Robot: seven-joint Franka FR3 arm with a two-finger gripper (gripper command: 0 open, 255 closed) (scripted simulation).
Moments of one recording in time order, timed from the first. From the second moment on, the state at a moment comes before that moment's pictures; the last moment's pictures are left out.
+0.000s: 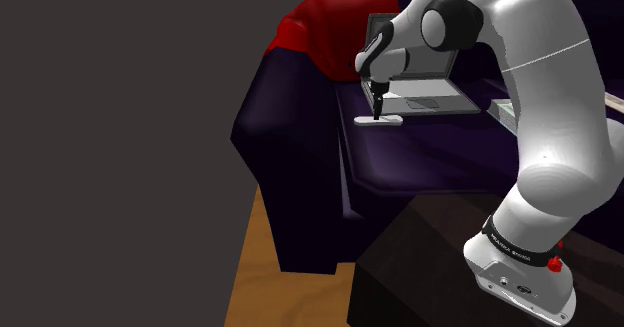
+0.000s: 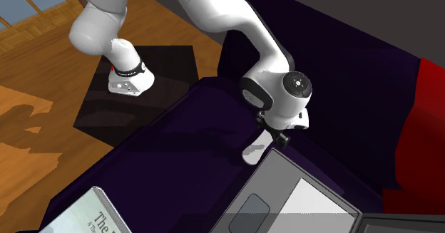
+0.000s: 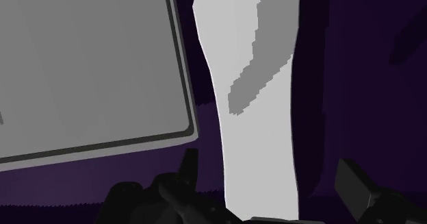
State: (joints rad) arm -0.14 0.67 -0.41 -1.71 0.34 2.33 -1.34
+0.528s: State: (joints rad) arm -0.16 0.73 -0.39 -1.69 0.36 2.37 -1.36
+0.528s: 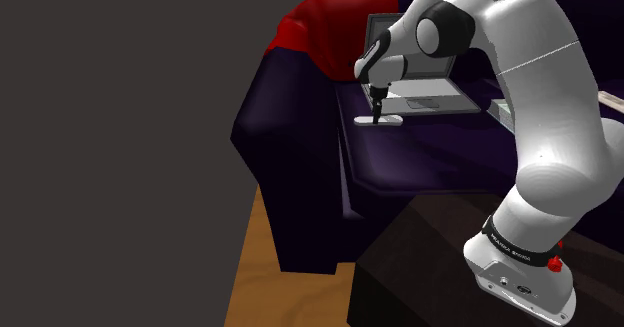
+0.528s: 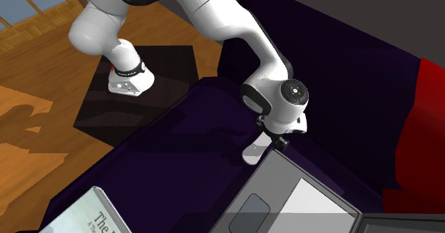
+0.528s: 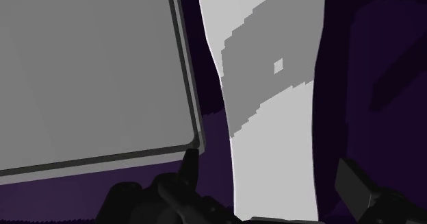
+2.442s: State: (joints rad) arm -0.12 0.62 -0.44 -1.70 0.32 2.27 -1.33
